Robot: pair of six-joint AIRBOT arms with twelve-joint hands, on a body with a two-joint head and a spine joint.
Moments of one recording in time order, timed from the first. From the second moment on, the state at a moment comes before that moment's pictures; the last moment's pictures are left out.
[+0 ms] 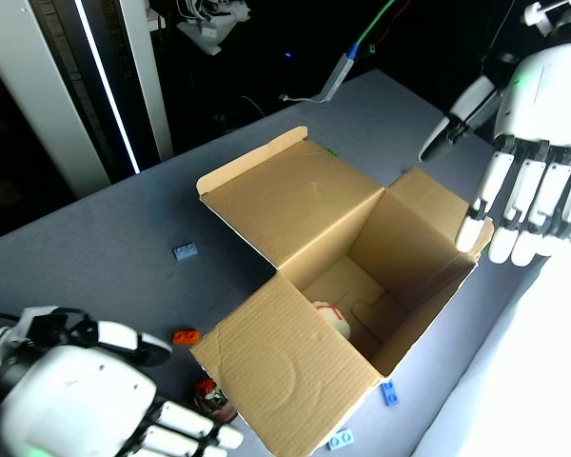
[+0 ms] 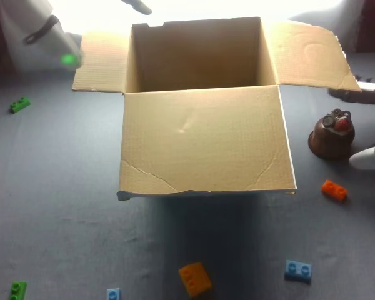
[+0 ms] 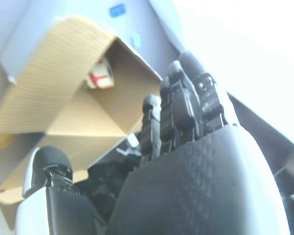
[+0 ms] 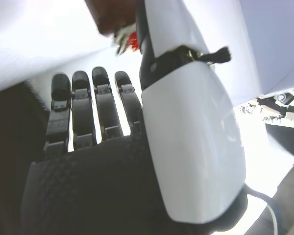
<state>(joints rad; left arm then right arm) -0.30 -1.28 1.95 2.32 -1.11 -0.67 -0.43 -1.00 1.26 0.29 0.27 -0.71</state>
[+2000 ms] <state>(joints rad) 0.11 -0.99 1.73 1.95 -1.09 -0.48 -0.45 -1.10 1.35 0.35 0.35 -0.77</state>
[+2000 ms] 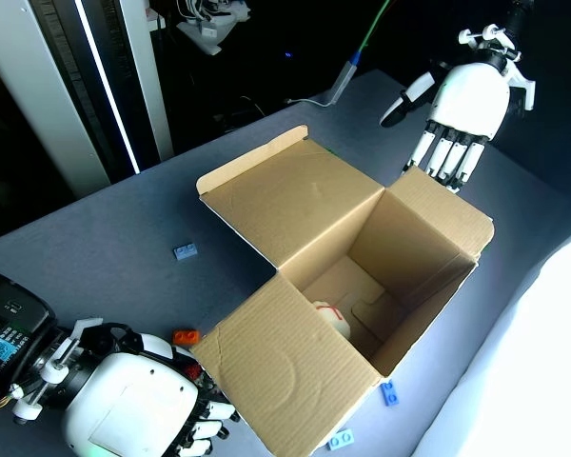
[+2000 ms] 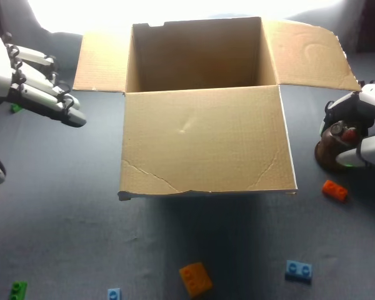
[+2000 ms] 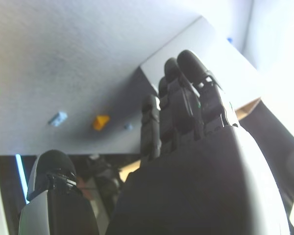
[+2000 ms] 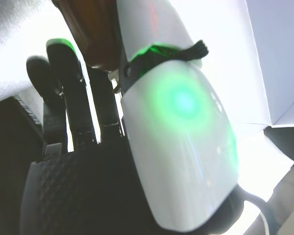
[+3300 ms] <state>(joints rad) 0.14 -1.01 1.72 1.90 -1.10 -0.48 0.04 -0.93 1.21 0.16 0.31 -0.81</state>
